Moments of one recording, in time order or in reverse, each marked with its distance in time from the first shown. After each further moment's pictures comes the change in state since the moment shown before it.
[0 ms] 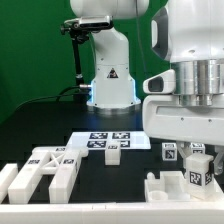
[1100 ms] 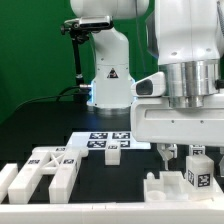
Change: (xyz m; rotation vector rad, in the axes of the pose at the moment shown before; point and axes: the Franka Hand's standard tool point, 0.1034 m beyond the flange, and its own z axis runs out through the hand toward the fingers) arm 0.014 0.005 0.001 0.030 -0.026 -0.350
